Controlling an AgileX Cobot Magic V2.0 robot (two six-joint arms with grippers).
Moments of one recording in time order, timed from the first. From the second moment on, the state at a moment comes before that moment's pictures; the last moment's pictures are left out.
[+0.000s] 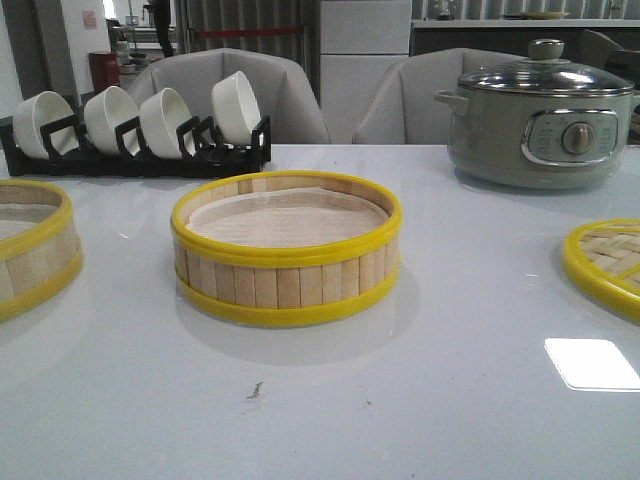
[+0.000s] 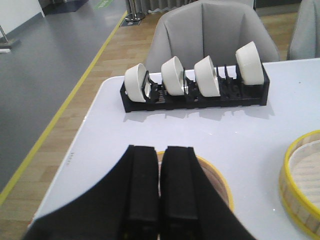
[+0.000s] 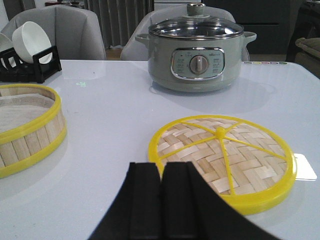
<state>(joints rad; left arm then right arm) -0.09 0.74 -0.90 0.18 0.53 -0.11 0.02 -0.01 0.03 0.05 0.12 0.03</state>
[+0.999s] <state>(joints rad) -0.09 0.76 -0.90 0.14 0.45 -0.11 0.02 -0.01 0.03 0.04 0.12 0.03</state>
